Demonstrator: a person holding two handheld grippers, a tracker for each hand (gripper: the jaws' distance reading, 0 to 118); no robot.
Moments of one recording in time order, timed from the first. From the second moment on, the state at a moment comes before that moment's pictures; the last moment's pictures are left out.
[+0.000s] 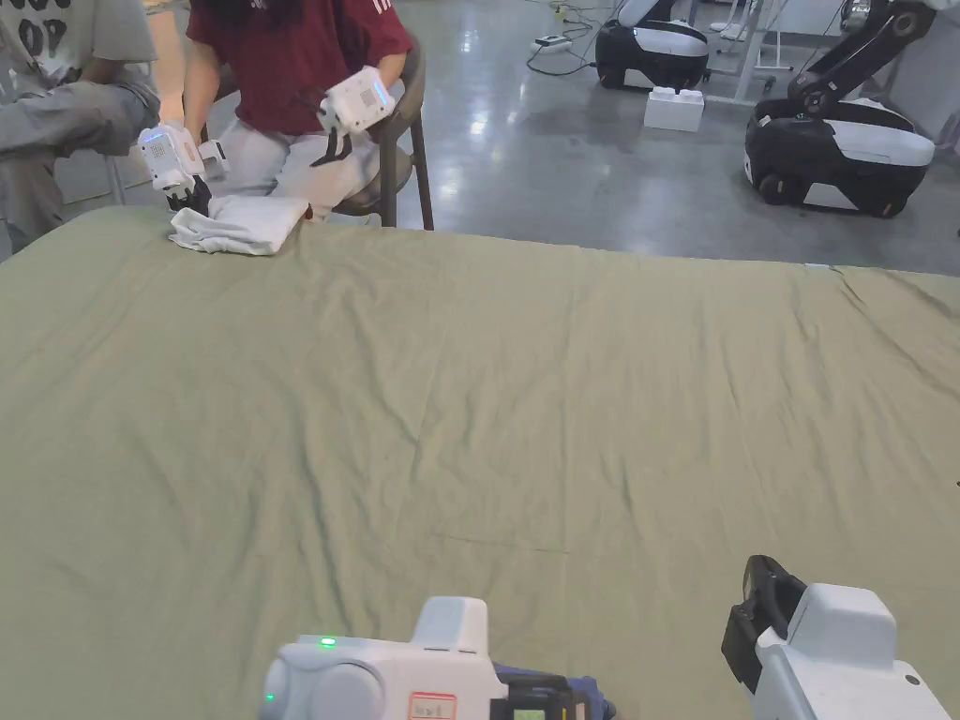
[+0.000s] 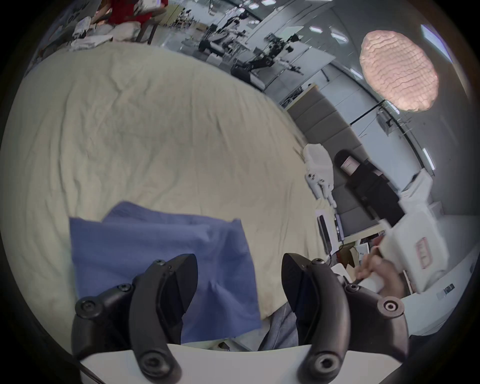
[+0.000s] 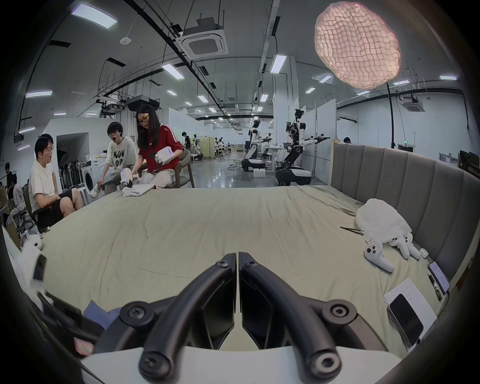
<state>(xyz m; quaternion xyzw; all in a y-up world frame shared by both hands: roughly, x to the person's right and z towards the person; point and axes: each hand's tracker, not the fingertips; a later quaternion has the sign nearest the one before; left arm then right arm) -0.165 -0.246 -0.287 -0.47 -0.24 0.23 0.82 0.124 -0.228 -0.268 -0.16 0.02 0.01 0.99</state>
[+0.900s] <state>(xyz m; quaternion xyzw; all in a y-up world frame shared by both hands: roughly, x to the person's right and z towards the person) -0.155 -0.311 -0.294 -0.48 -0.28 0.24 0.80 0.128 -0.228 -0.270 -0.16 0.01 0.01 0.99</state>
